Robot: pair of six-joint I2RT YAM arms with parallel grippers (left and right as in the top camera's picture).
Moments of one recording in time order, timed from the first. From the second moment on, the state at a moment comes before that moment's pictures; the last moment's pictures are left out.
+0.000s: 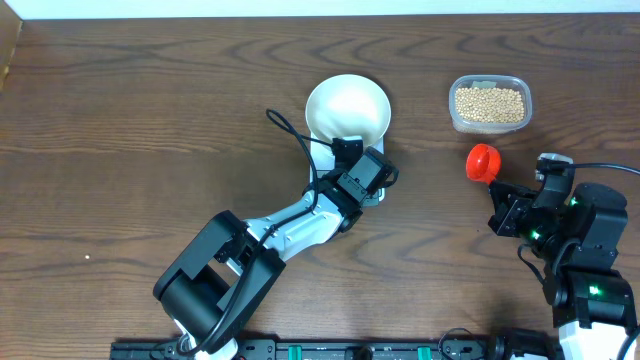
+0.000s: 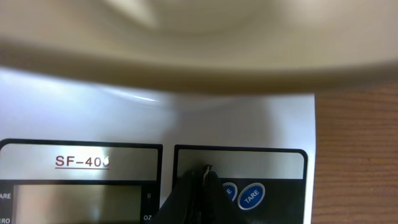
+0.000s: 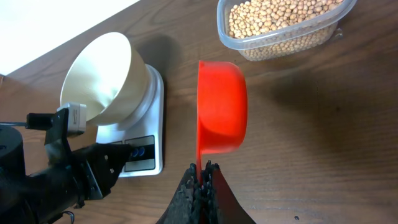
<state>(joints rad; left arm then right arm) -0.76 1.86 0.99 -0.17 -0.27 -0.75 -0.14 0.76 0.63 -0.53 -0.41 0.27</state>
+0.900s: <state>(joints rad) -0.77 1.86 1.01 -0.24 -0.30 -0.80 -0.14 0.76 0.63 -0.53 -0.41 0.27</state>
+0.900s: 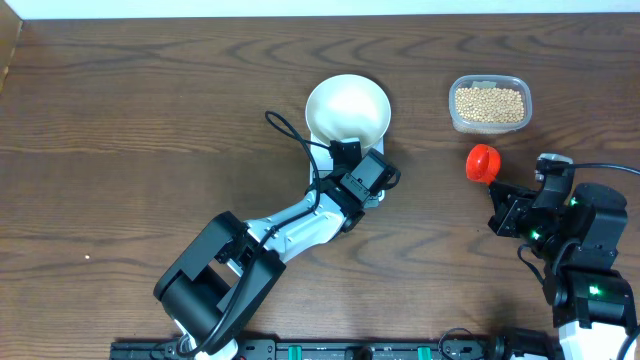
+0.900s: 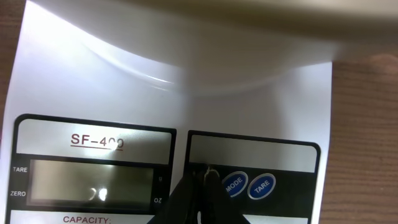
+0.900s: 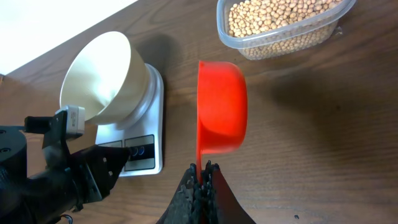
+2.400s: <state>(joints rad) -0.65 1.16 0.96 -0.60 -0.24 -0.59 -0.14 0.76 0.63 -0.49 -0.43 0.27</state>
